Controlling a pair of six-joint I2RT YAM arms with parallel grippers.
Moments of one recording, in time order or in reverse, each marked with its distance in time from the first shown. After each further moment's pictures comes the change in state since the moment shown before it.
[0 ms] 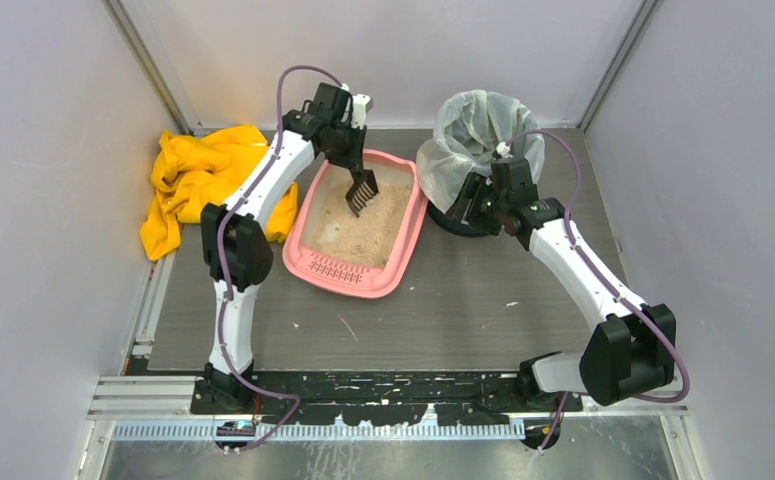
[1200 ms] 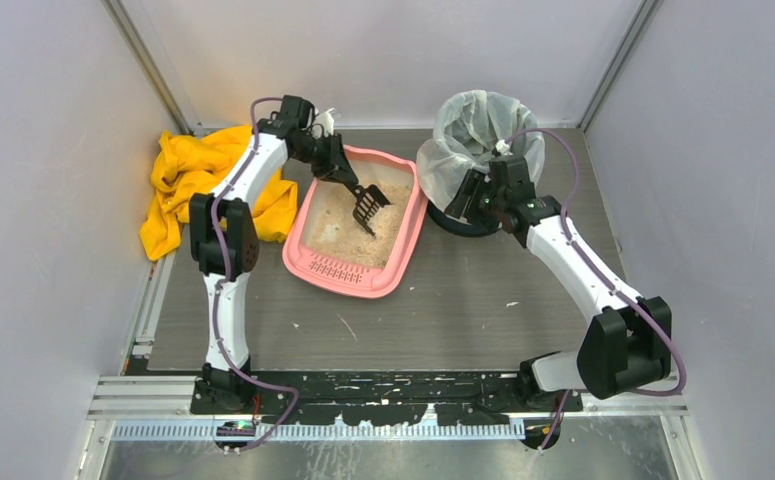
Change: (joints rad) left arm 0.185 0.059 -0.114 0.027 0.525 -0.207; right arm -0.004 0.026 0.001 0.036 0.020 0.008
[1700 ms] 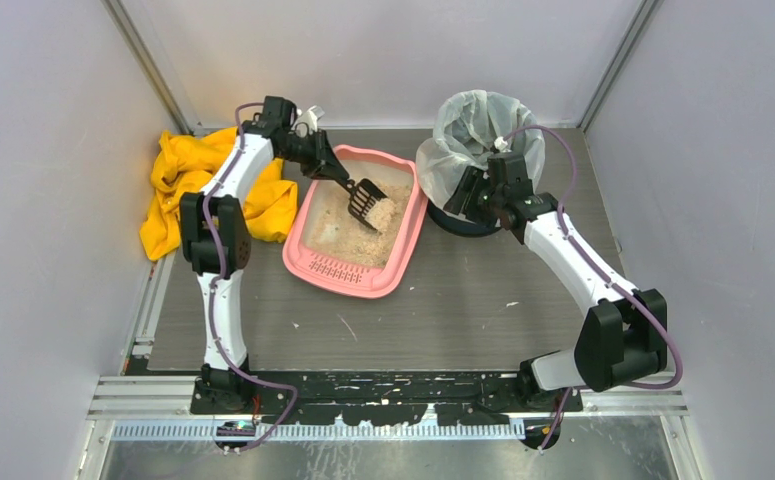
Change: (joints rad) left arm 0.082 0.000 -0.044 0.062 0.139 -0.086; right arm 0.000 0.040 0.018 0.031 0.000 -0.004
